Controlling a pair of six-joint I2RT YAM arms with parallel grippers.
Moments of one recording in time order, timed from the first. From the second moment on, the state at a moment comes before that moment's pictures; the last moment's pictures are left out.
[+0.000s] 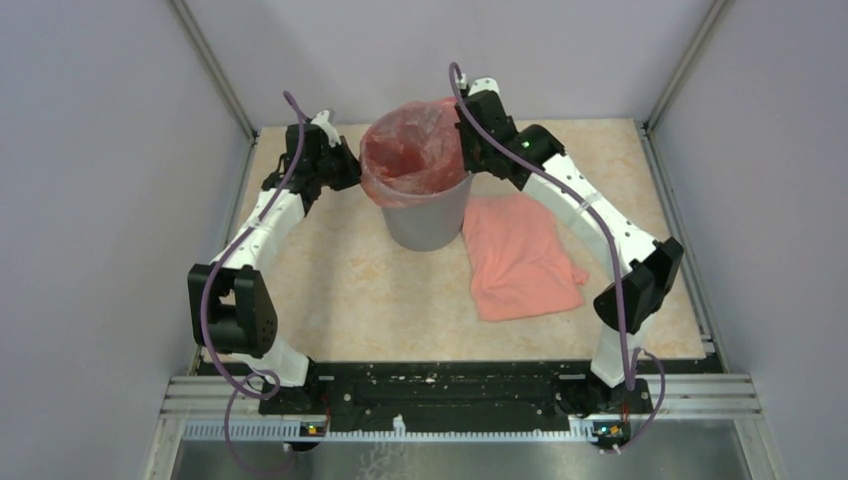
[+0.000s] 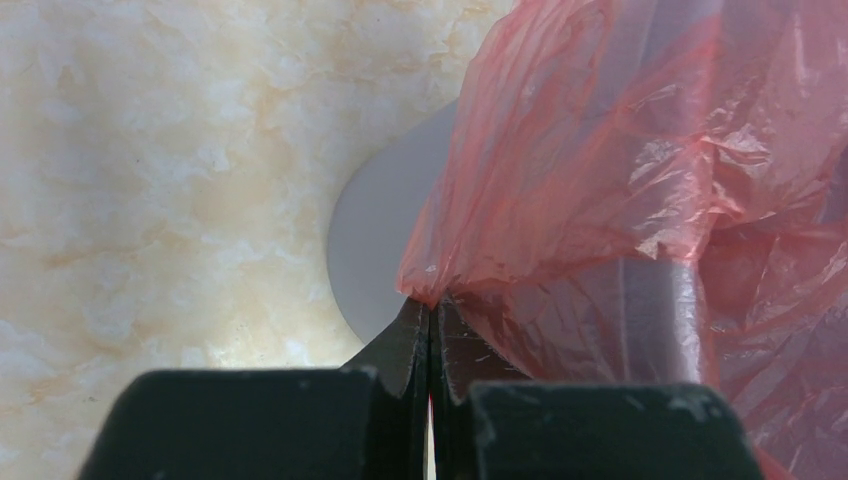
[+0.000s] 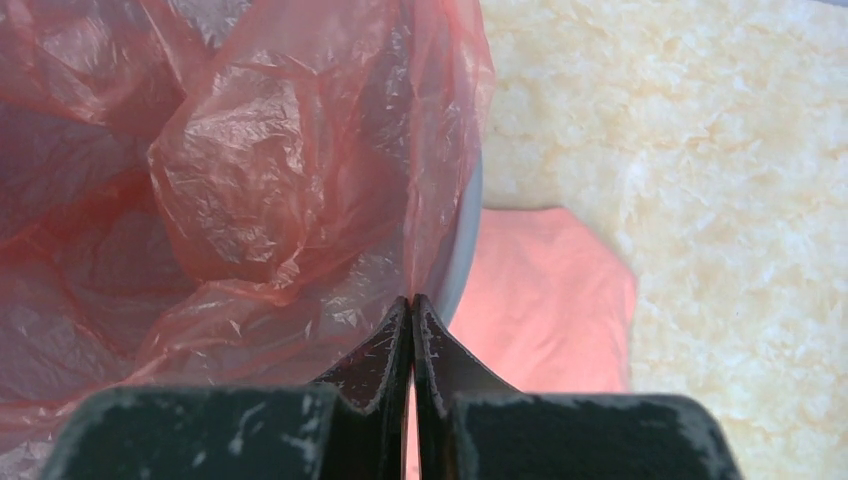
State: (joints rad) left arm -0.13 1.57 1.30 -0.27 0.32 -0.44; right arm 0.71 1.84 2.05 -0.90 0.43 0.27
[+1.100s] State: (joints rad) left arm -0.13 1.58 1.25 -0.23 0.28 -0.45; right arm 0.47 1.50 1.26 -0.24 -0.06 0.52
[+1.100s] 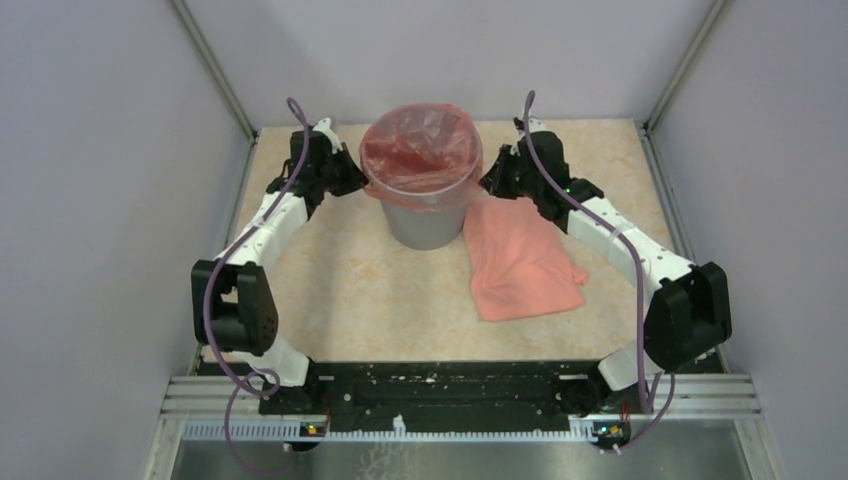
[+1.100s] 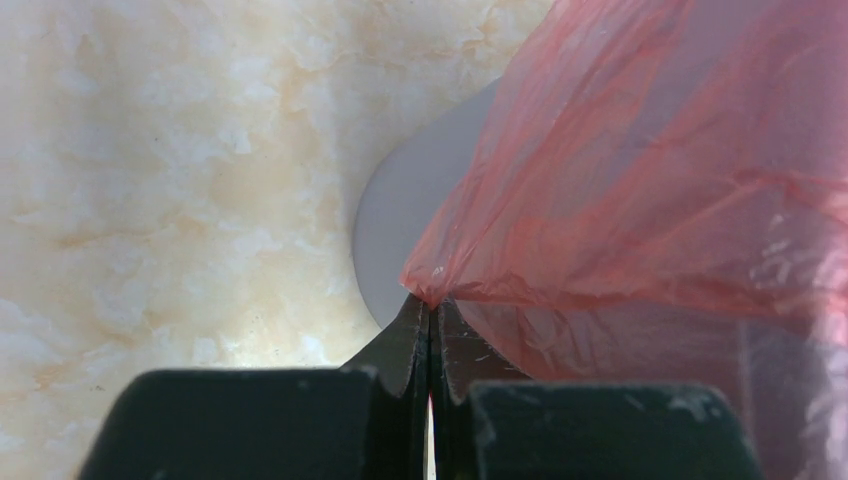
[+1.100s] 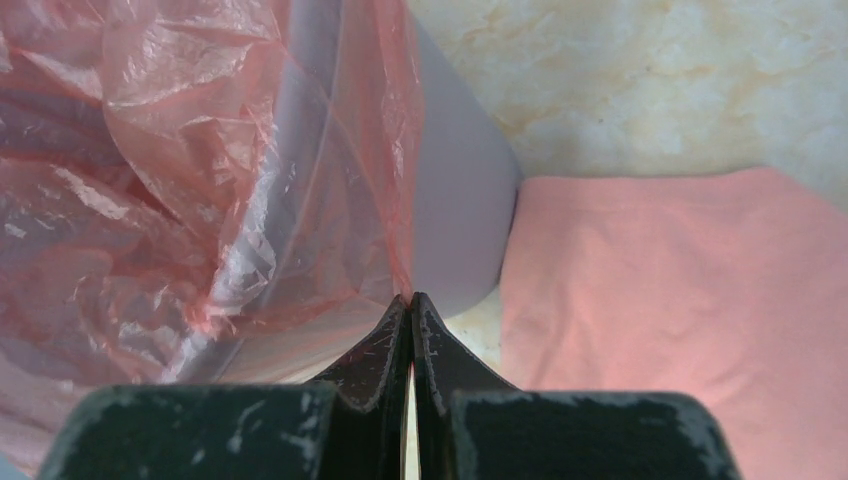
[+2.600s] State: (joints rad) left arm -0.13 1.78 1.24 -0.26 0.08 -0.50; right arm 0.42 1.76 1.03 0.17 -0.23 0.66
